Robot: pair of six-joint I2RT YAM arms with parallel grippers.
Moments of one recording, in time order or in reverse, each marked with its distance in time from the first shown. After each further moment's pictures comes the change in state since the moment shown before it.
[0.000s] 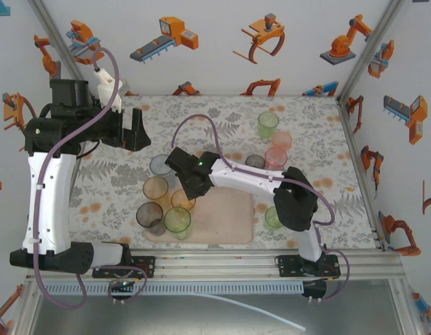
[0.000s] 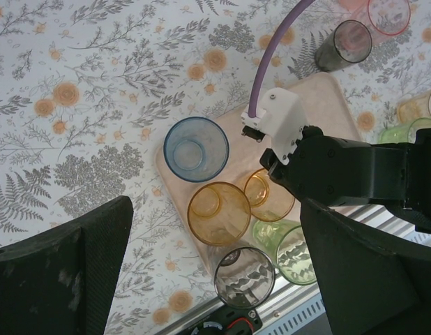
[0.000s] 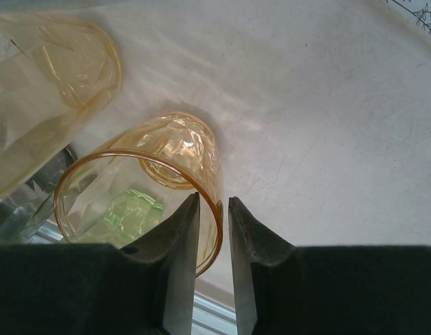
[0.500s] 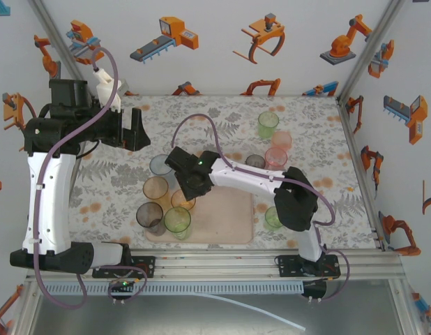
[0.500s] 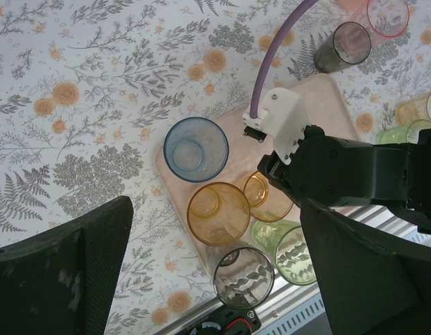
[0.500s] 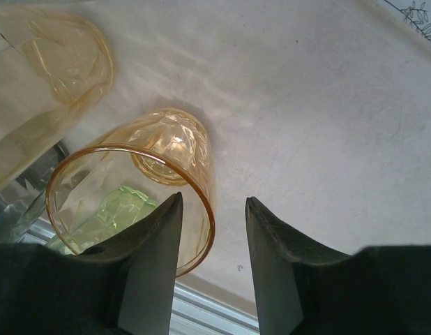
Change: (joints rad) left arm 0.006 -0.001 0.000 0.000 0.004 -0.003; right arm 0.000 0.000 0.020 -0.039 0.018 -0.018
